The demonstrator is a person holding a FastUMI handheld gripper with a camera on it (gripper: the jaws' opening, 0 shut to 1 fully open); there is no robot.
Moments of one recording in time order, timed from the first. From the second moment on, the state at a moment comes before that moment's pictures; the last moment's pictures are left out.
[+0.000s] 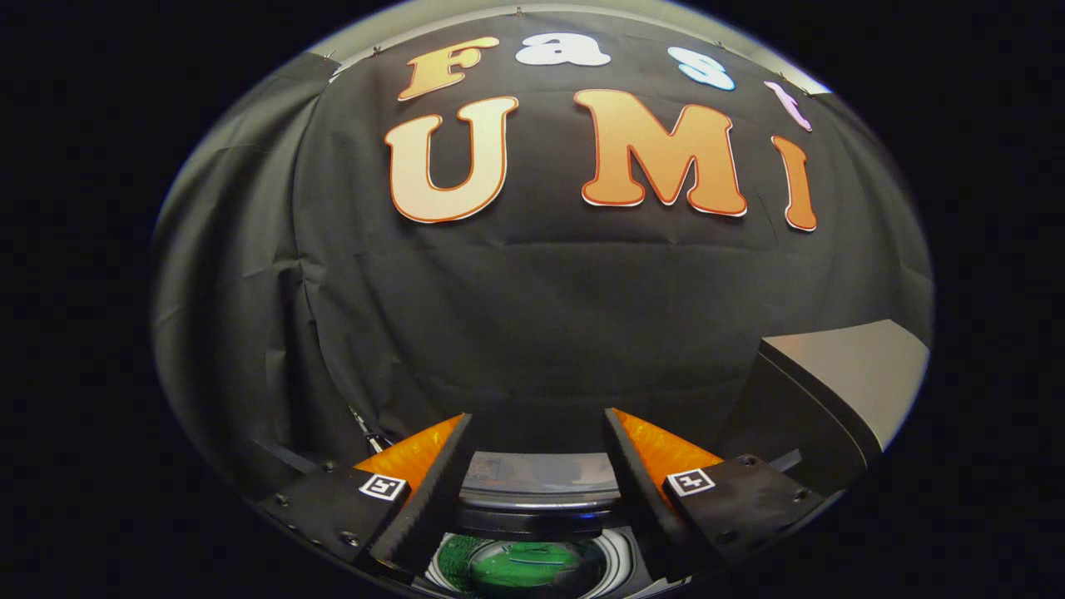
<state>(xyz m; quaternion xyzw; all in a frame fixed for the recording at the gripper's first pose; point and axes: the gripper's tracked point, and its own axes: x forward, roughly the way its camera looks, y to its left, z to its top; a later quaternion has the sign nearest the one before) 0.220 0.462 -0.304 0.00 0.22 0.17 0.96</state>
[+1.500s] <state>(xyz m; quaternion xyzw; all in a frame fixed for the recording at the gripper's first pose) 0.138 0.380 -0.186 0.01 0.15 0.19 0.97</state>
